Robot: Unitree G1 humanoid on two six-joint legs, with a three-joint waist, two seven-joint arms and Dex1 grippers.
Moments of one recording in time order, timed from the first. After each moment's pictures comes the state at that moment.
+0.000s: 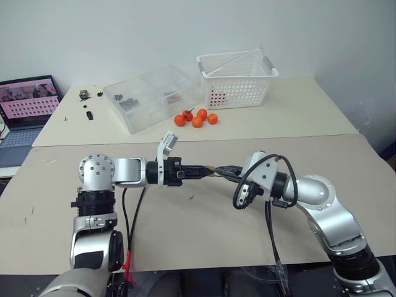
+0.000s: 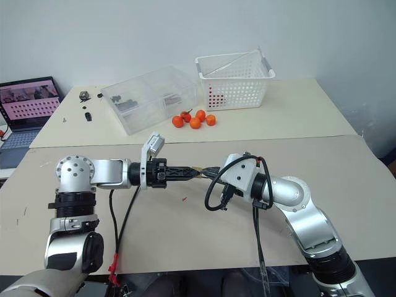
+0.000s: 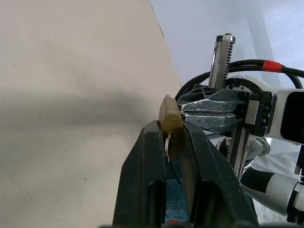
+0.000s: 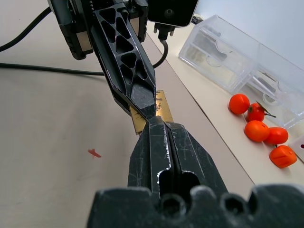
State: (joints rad) left arm -0.72 0.32 0.25 0.17 -1.28 1.61 -0.28; right arm -0.31 -0.62 0.18 -0.52 0.16 0.37 0.78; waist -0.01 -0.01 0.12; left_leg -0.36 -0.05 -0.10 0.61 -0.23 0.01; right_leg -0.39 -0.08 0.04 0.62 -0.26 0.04
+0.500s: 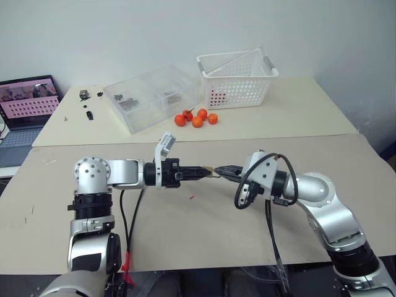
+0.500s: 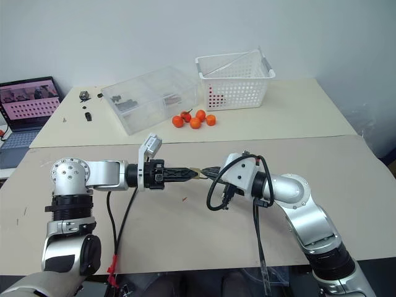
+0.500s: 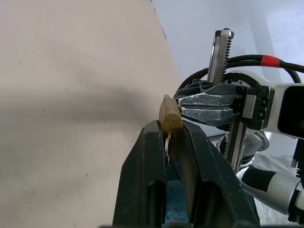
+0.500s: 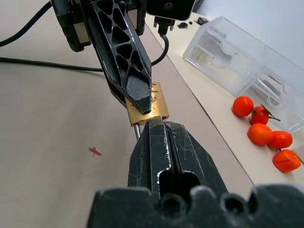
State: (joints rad) left arm -0.70 0.34 0.27 0.14 -1.37 1.61 -0.19; right arm -0.33 -0.63 0.18 -0.47 0.16 0.33 0.82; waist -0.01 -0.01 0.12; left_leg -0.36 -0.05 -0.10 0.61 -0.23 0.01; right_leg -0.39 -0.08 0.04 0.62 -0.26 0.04
